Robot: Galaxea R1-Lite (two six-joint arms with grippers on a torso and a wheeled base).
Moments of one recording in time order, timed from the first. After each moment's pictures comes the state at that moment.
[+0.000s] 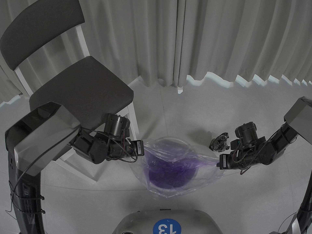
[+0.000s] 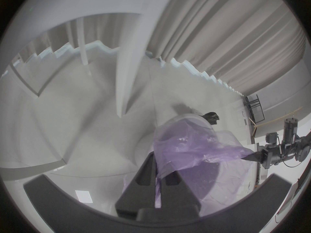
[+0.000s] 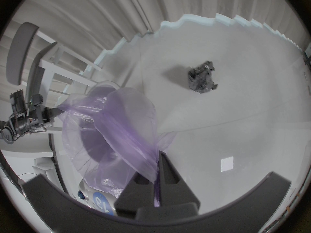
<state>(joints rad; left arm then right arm) -0.44 2.28 -1.22 -0.36 -0.13 -0.37 0.26 2.13 -0.84 -0.34 0.16 0.33</state>
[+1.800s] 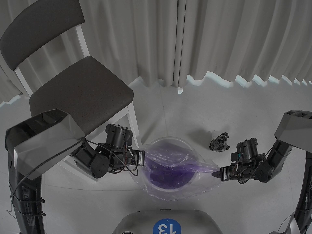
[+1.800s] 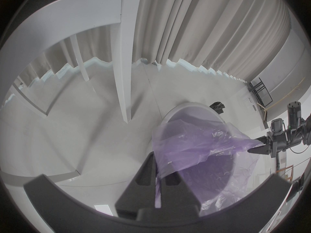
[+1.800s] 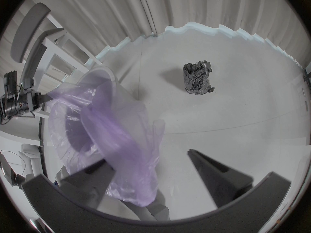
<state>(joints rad) -0.48 2.26 -1.04 -0.56 0.01 -0.22 0.27 2.22 -0.62 -0.73 0.09 0.21</state>
